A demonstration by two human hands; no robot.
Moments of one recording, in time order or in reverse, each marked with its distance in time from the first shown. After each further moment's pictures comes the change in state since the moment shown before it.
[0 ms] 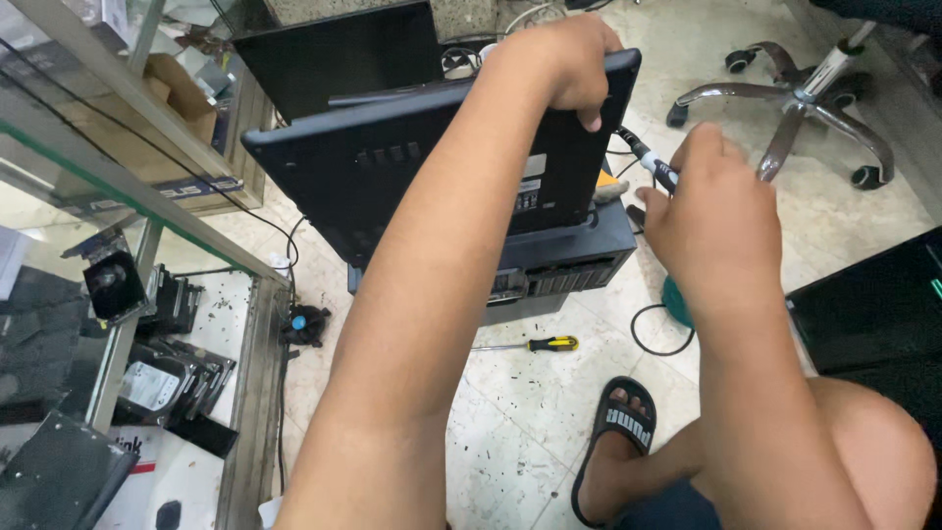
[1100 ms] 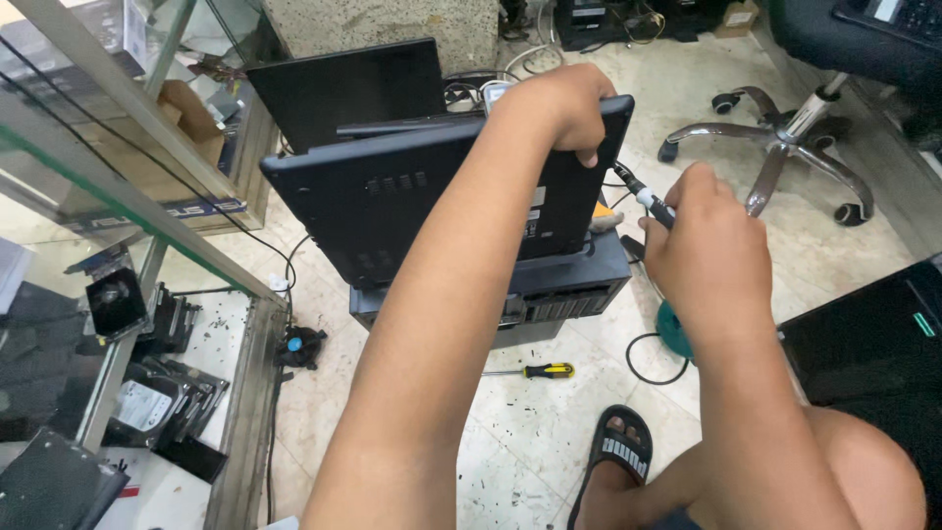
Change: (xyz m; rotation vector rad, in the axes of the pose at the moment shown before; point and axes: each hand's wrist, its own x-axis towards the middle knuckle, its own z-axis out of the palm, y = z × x) left_hand -0.012 0.004 0.000 -0.070 -0.041 -0.023; right_hand -0.003 0.001 -0.002 0.025 -0.026 0.034
